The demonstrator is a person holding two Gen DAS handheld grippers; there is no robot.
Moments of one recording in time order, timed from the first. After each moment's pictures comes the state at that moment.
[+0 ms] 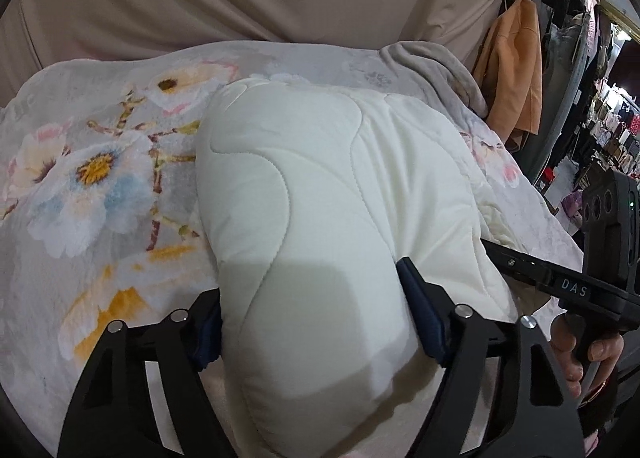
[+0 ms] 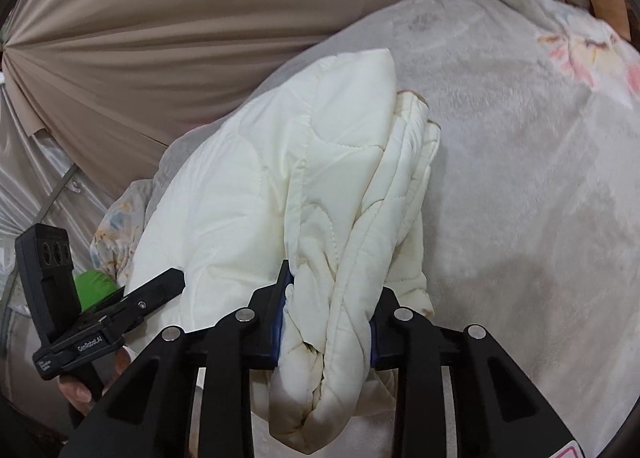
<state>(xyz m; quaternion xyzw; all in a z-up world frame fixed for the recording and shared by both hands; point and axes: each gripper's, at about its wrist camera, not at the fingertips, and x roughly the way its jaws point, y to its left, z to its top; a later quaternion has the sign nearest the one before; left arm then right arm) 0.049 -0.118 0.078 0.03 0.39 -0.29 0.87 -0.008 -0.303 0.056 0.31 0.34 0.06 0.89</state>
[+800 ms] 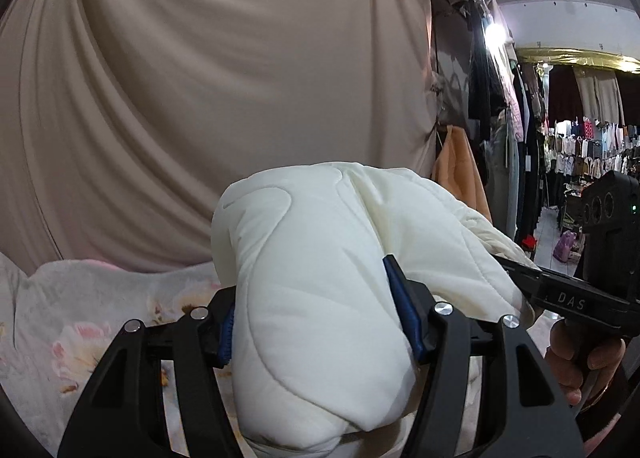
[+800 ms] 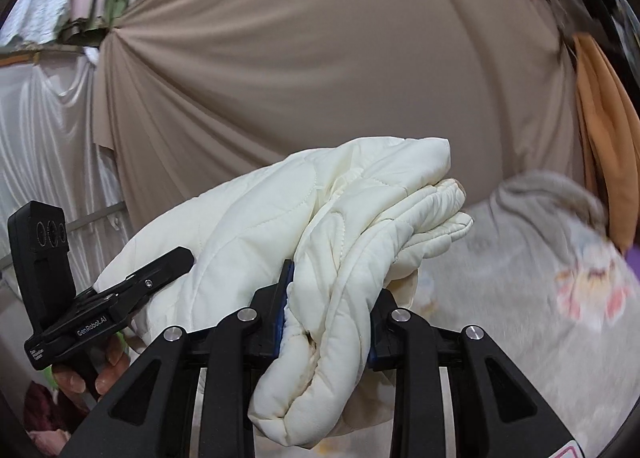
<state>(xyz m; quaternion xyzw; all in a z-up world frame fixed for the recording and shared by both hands) 0.011 -0.066 0.259 0.03 0.08 -0.35 0.93 -0.040 -0.257 0.256 0.16 0.08 0.06 0.98</state>
